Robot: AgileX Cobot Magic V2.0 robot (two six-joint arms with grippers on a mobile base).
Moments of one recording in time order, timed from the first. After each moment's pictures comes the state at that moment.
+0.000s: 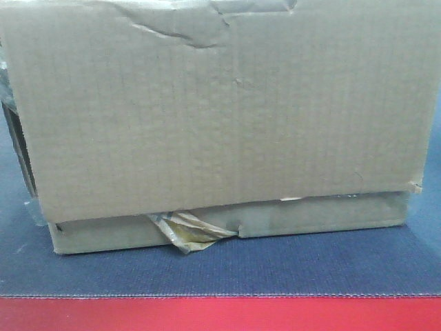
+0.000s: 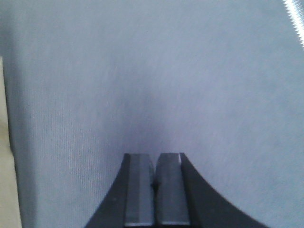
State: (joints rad) left arm 0.00 0.99 -0.95 0.26 0.69 -0.27; right arm 0.12 1.18 -1.11 -0.24 0.85 0.28
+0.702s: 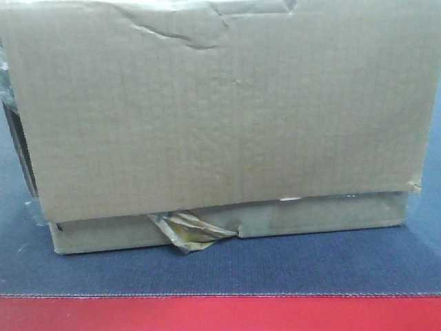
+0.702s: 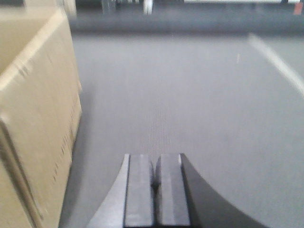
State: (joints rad) left arm 0.01 0.41 -0.44 0.22 0.35 -0.27; right arm 0.11 0.27 -0.30 -0.24 0.27 0.28
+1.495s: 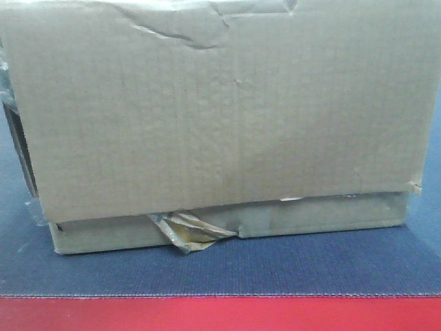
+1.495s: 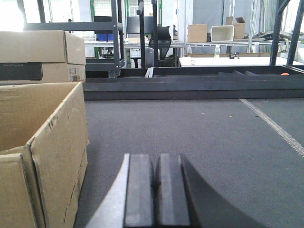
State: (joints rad) left arm 0.01 0.37 -0.44 0.22 0.34 -0.27; right arm 0.11 0.04 -0.28 -0.24 0.27 0.28
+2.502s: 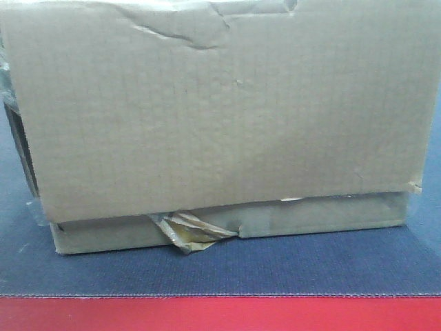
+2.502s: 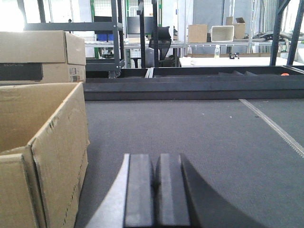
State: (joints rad) left arm 0.01 0.01 -0.01 -0.02 0.04 0.09; right arm 0.11 0.04 -0.28 -0.24 0.27 0.28
